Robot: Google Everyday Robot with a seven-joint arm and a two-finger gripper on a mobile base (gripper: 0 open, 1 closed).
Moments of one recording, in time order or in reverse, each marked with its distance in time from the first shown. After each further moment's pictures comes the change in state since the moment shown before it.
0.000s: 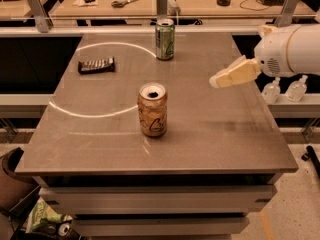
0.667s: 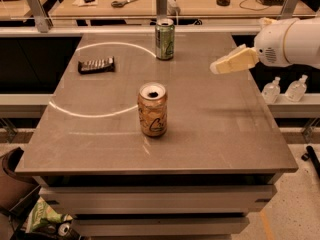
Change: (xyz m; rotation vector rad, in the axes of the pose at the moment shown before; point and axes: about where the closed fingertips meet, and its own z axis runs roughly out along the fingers) arm -0.007 -0.038 0.026 0.037 -0.064 0.048
